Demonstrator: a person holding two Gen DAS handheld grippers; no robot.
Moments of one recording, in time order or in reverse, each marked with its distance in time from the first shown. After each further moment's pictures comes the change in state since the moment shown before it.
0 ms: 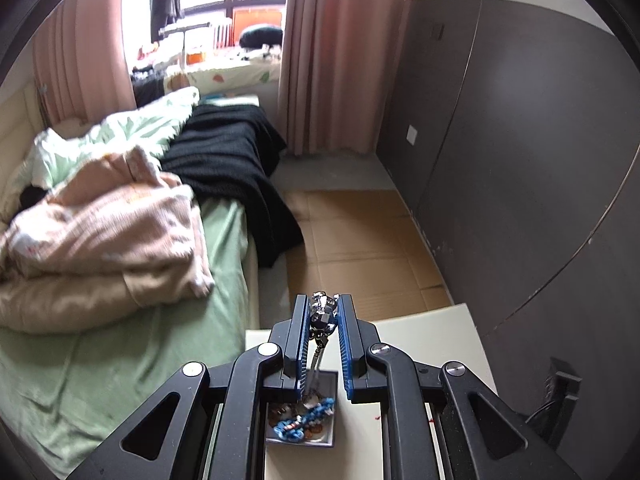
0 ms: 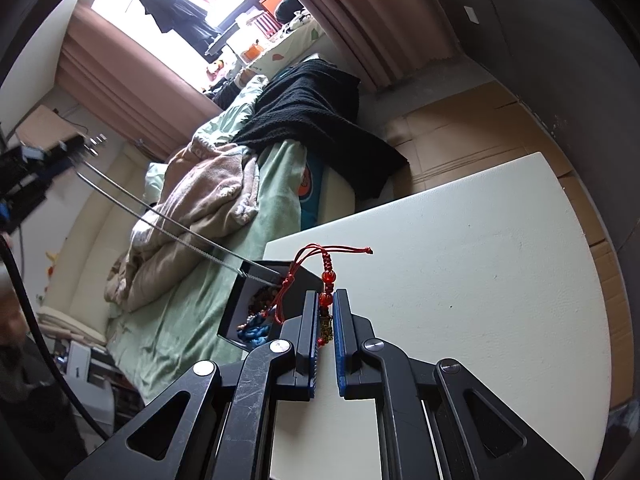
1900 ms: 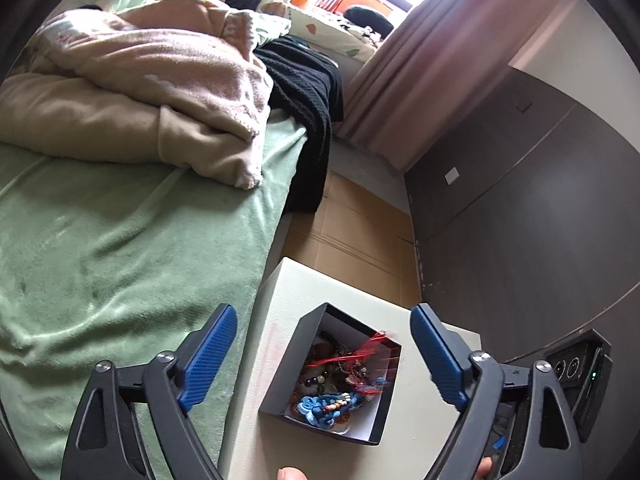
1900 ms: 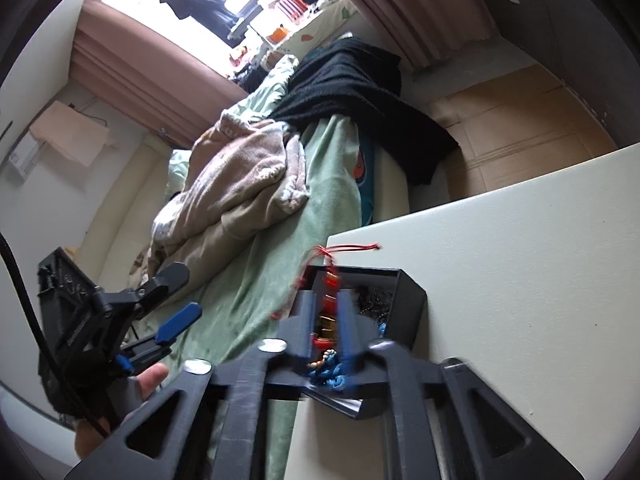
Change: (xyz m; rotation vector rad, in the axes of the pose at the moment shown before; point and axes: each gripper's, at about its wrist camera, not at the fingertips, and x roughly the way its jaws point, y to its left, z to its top) left arm 0.067 0.130 -0.114 -0.473 -0.022 -0.125; right arm 0.098 0.062 0.008 0.017 0.054 0.115
